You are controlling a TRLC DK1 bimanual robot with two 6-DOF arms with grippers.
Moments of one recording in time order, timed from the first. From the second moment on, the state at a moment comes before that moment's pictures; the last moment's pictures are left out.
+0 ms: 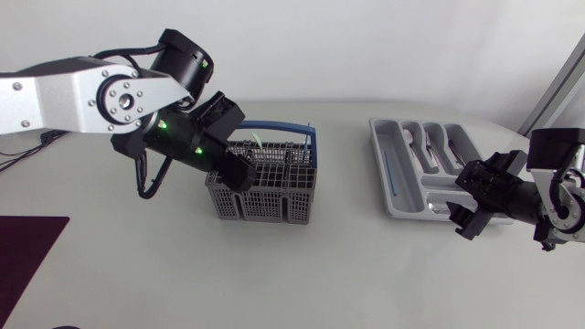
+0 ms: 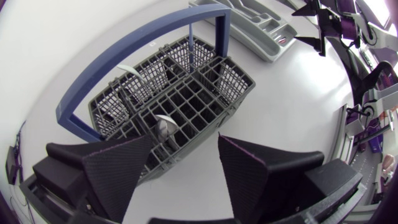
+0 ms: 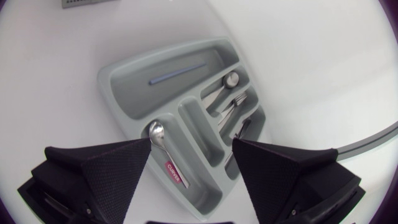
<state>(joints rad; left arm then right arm) -0.49 1.58 1.19 -0.58 0.15 0.27 -0.16 1.30 0.56 0.04 -0.07 -1.08</state>
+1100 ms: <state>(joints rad) -0.72 1.53 1.04 -0.43 -0.39 0.31 0.31 0.84 0.52 -0.39 0.04 -0.84</state>
